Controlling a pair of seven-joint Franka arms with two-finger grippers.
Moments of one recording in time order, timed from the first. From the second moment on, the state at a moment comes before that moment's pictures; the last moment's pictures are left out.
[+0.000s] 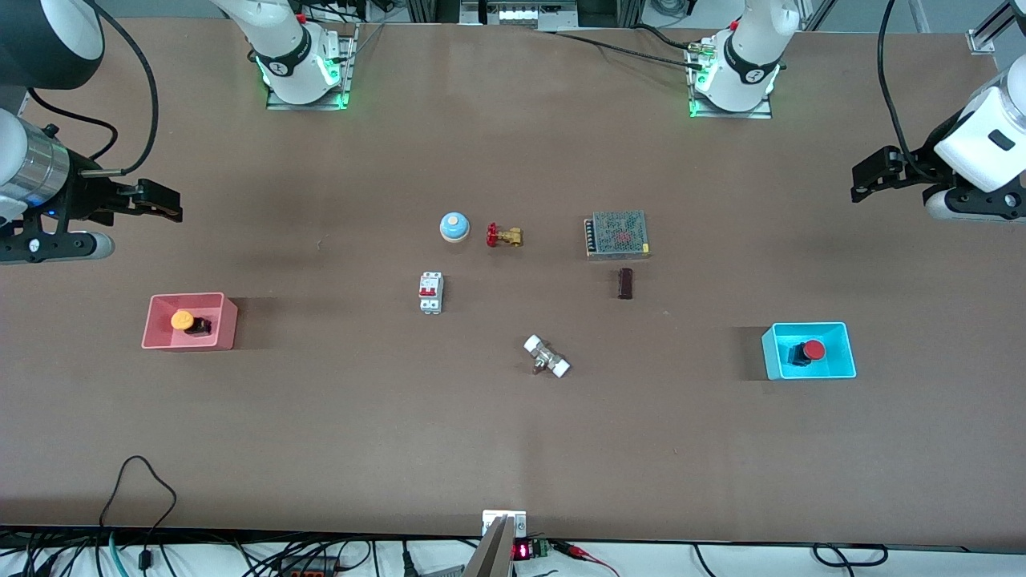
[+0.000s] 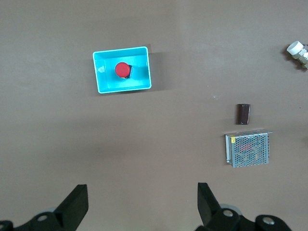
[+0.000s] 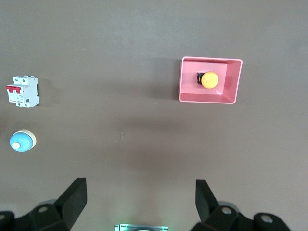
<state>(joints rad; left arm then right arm) 0.00 0.00 -0.04 -1.62 0.01 1.55 0.01 0.04 0.16 0.03 -1.48 -0.04 1.48 -0.01</state>
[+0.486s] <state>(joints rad) 0.00 0.00 -0.04 -1.62 0.01 1.55 0.01 0.04 0.16 0.03 -1.48 -0.04 1.48 -0.01</state>
